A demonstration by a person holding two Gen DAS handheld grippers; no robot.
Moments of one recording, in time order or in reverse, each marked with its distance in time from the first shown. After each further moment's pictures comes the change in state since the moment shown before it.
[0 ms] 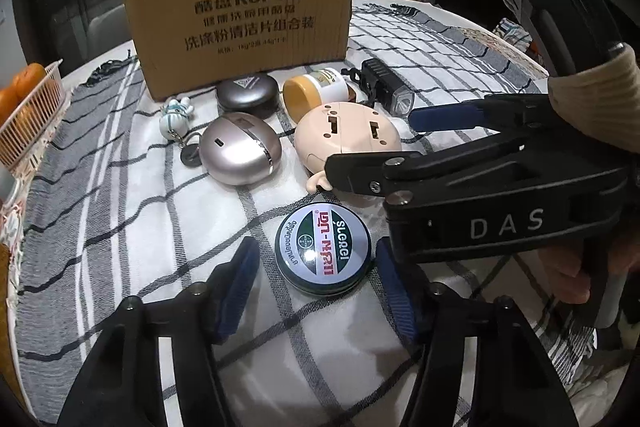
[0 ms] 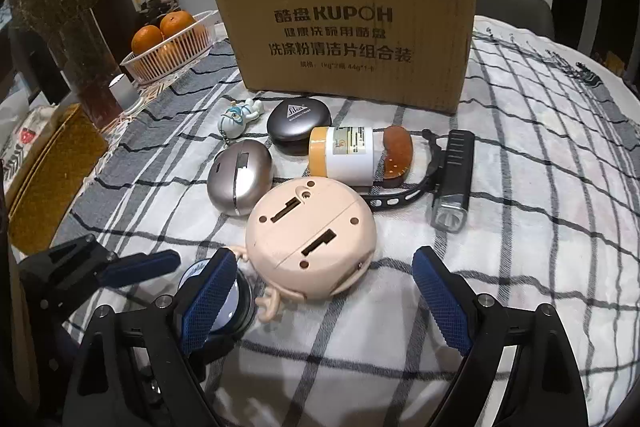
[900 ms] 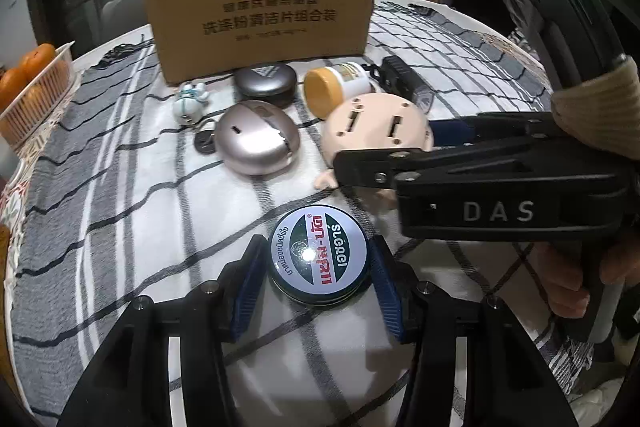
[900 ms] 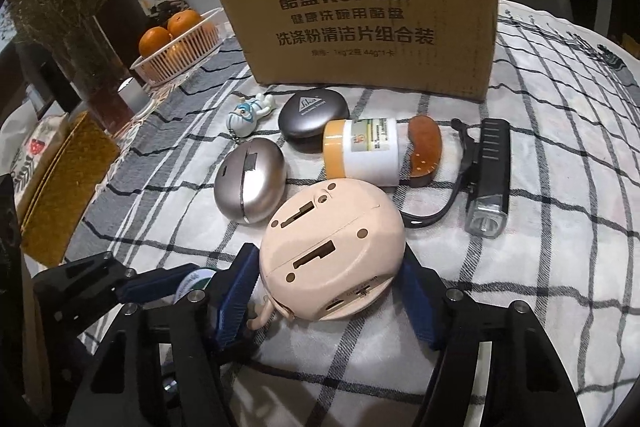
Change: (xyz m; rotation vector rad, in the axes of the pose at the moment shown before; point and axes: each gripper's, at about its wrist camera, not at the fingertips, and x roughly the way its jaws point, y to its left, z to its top) left arm 0.002 0.010 -0.002 -0.062 0.012 0.033; right arm 0.017 -0.001 0.003 0.036 0.019 0.086
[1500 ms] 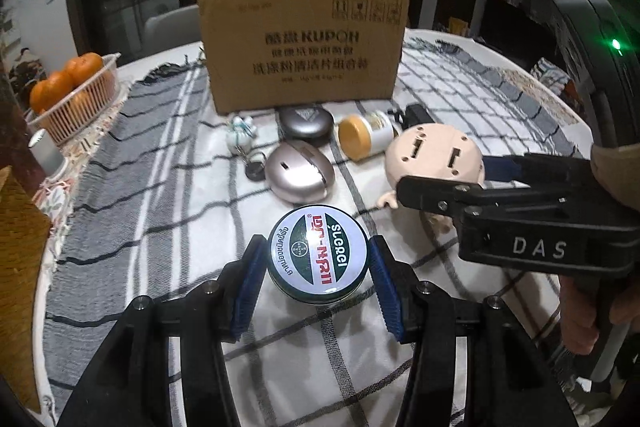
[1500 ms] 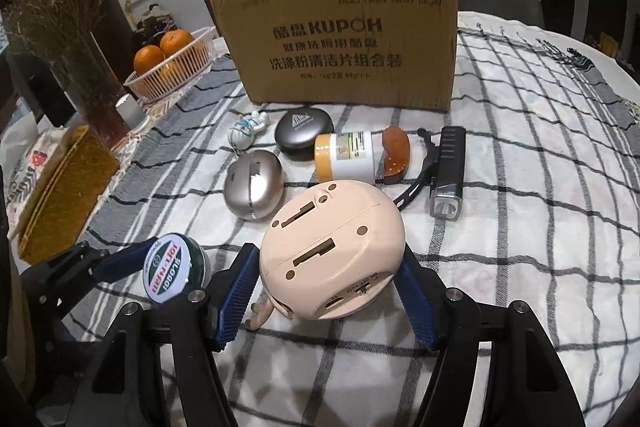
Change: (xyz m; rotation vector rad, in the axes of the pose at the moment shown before) left arm -0.046 0.004 0.004 -0.075 -0.108 0.096; right arm -0.040 0.006 -0.009 0.030 -0.061 -0.063
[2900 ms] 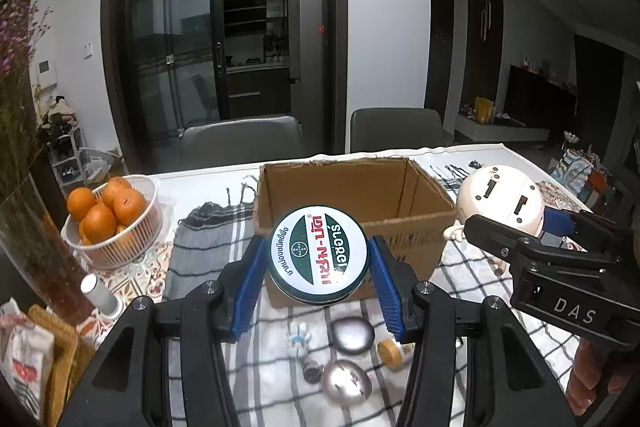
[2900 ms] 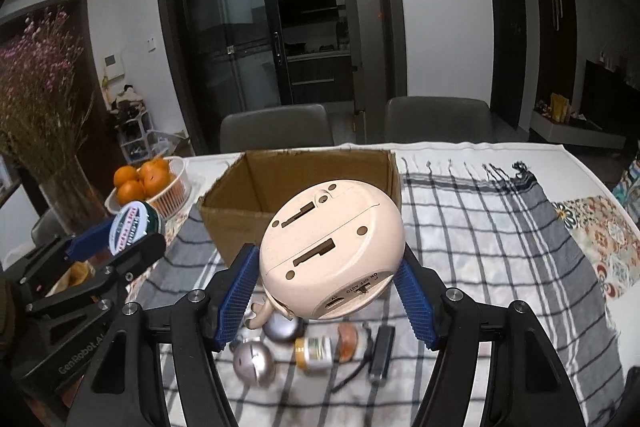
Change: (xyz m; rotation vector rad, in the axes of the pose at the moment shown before) left arm -0.049 0.035 0.173 -0.036 -0.281 0.098; right arm -0.096 0.012 0.137 0.021 -0.328 -0.165
